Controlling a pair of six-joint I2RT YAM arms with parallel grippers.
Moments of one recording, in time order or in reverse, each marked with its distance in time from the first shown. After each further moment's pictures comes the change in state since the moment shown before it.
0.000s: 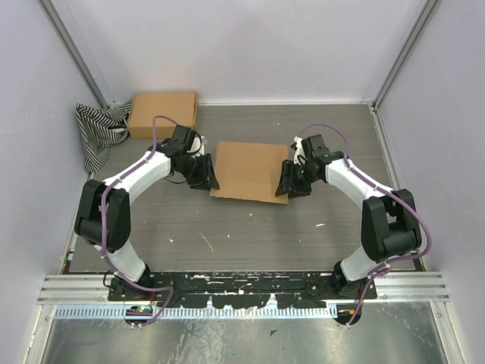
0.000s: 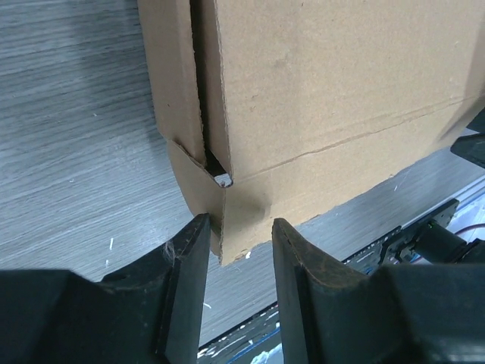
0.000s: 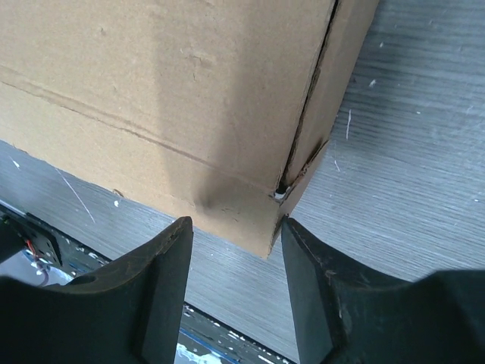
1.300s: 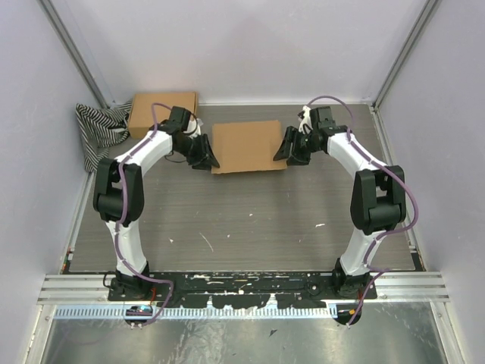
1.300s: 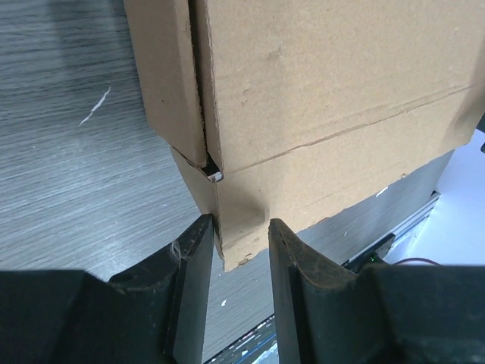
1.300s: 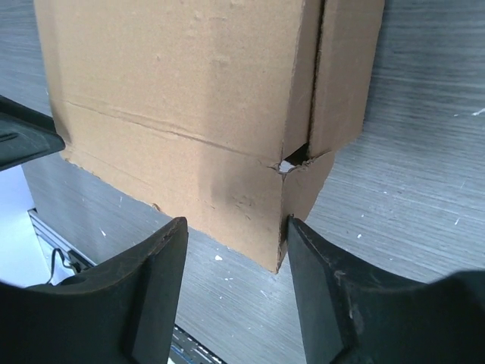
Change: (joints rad) left arm 0.106 0.266 0.304 -0.032 0.108 -0.043; right arm -0.112 0.249 0.328 0.057 -0.124 0.063
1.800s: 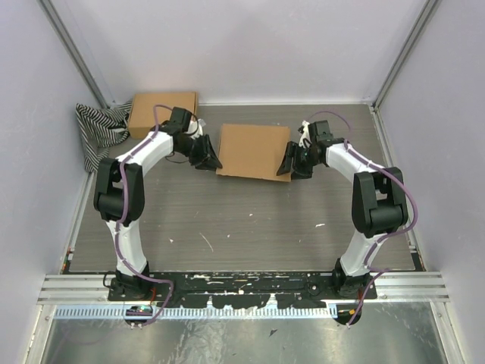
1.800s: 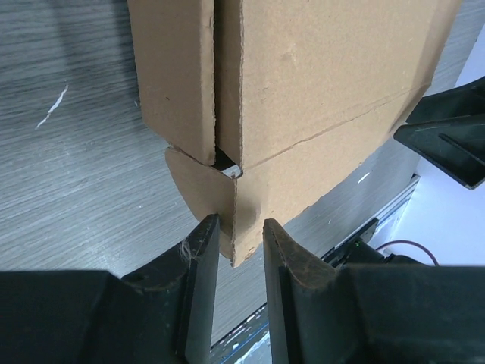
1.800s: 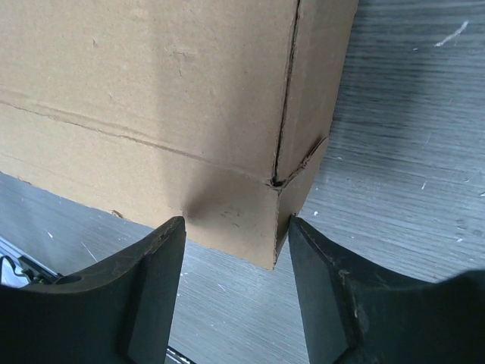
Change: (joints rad) left arm -0.002 0.011 -0.007 0.026 0.081 -0.009; right arm 0.006 -0.030 -0.158 0.055 0.088 -0.044
